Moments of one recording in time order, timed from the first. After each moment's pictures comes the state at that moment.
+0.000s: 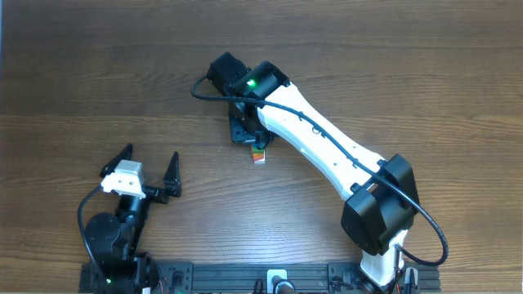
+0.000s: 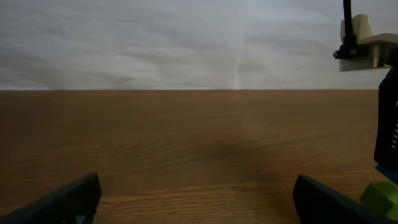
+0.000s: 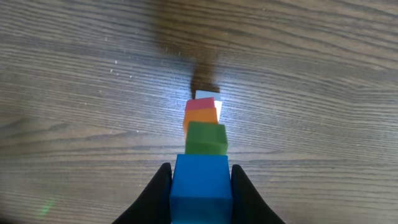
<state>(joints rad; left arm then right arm) 0.05 0.01 0.01 -0.06 0.24 -0.07 0.73 1.97 1.79 -1.30 0.03 0.60</state>
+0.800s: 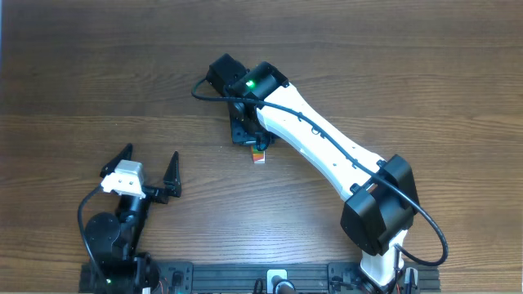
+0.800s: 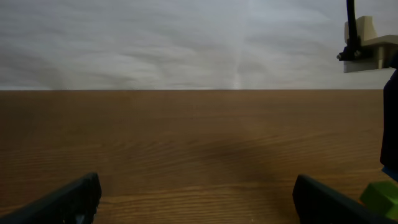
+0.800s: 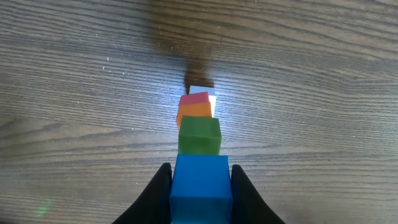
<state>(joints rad) 0.05 0.01 0.01 -0.06 0.24 -0.07 0.73 1.97 1.80 -1.33 0.04 0.63</state>
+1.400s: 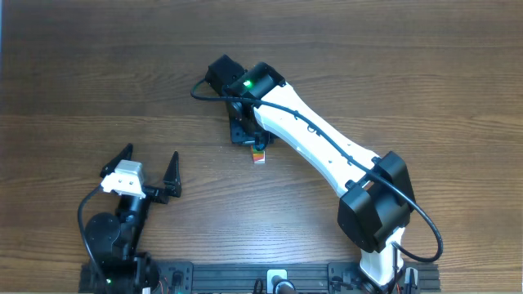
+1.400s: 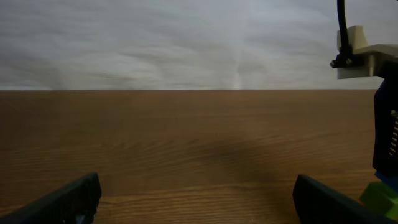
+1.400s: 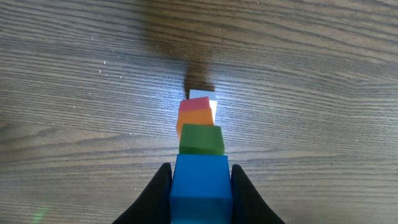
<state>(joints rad) 0.05 0.01 0.01 -0.06 0.24 -0.07 0.73 1.99 1.80 -1.31 0.04 0.63</state>
